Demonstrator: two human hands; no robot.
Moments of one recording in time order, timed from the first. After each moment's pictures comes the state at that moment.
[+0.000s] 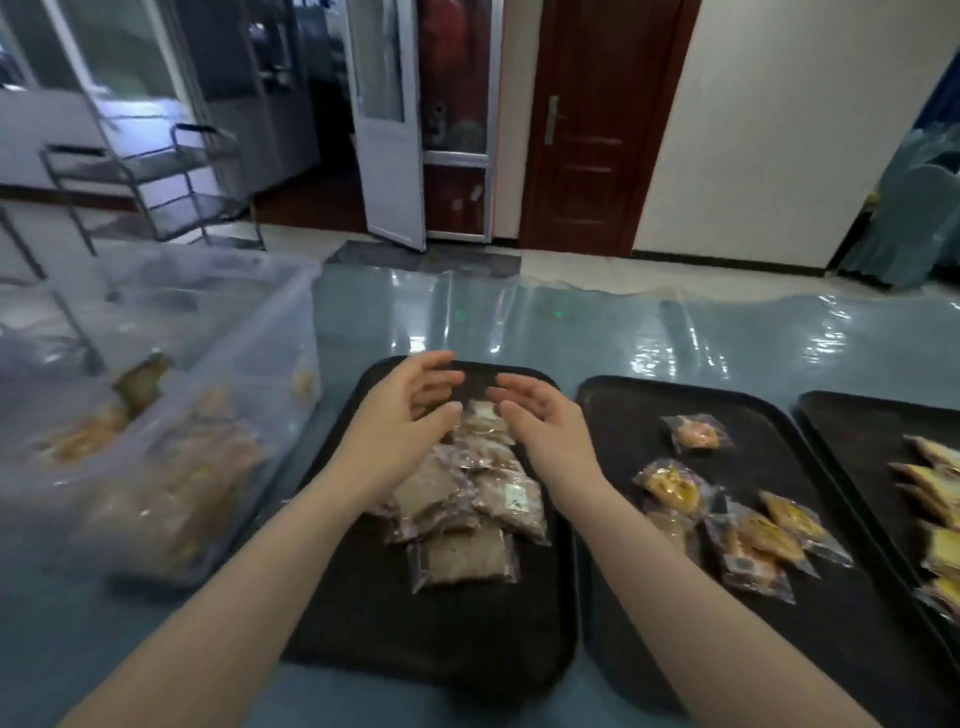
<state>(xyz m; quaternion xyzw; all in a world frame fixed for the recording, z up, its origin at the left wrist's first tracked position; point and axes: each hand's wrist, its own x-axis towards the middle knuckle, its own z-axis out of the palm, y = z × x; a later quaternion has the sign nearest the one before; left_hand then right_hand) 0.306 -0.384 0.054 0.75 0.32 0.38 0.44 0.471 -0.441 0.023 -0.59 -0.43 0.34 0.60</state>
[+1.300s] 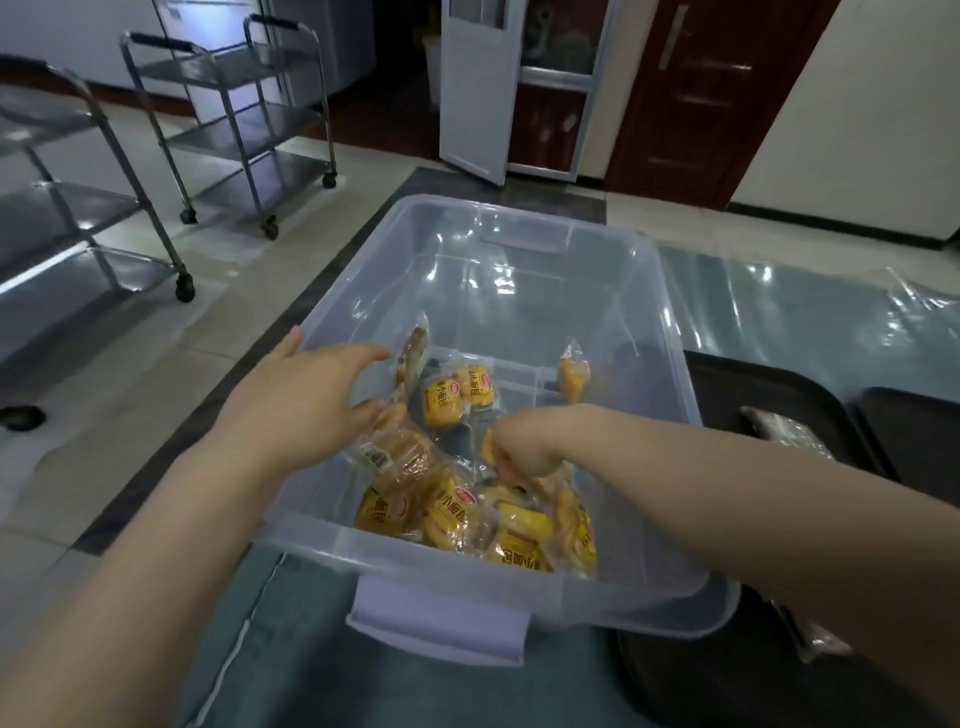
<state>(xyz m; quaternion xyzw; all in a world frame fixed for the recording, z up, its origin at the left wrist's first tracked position) -0.117 -0.095 0.040 0.88 0.47 0.08 0.04 0.108 -0.127 -0.004 -0.57 -0.74 0.19 -0.31</state>
